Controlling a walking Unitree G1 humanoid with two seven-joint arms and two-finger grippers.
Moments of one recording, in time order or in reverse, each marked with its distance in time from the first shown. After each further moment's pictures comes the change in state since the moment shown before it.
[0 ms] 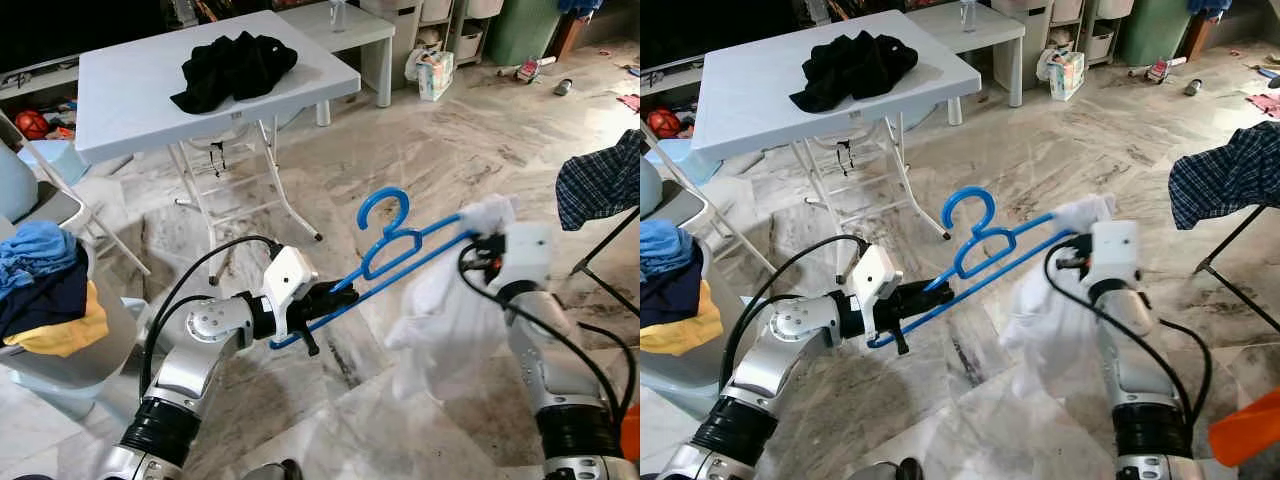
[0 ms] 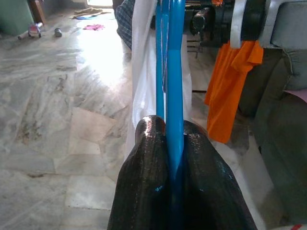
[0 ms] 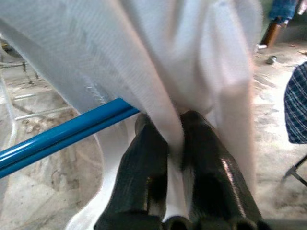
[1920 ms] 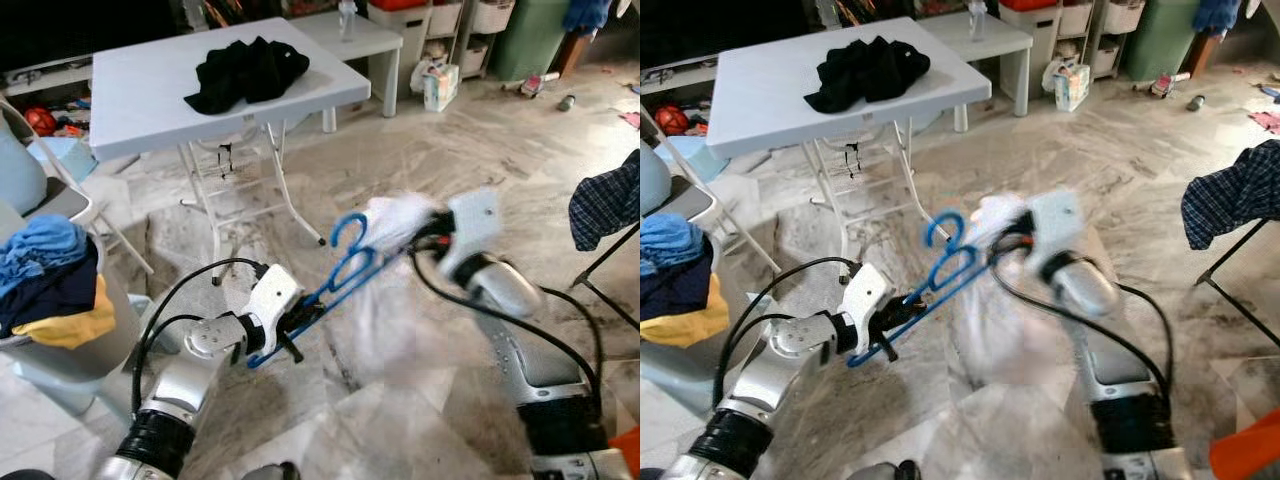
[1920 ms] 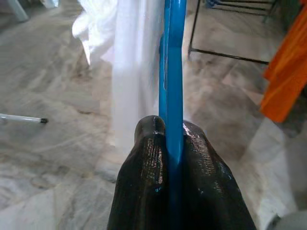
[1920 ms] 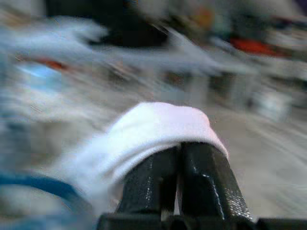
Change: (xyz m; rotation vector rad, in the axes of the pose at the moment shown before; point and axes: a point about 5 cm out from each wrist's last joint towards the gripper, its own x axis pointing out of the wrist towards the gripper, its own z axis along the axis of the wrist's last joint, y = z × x) left arm -0.010 0.007 -0.040 -0.061 0.208 0.252; right arm 0.000 0.048 0.036 -0.097 -0.105 0.235
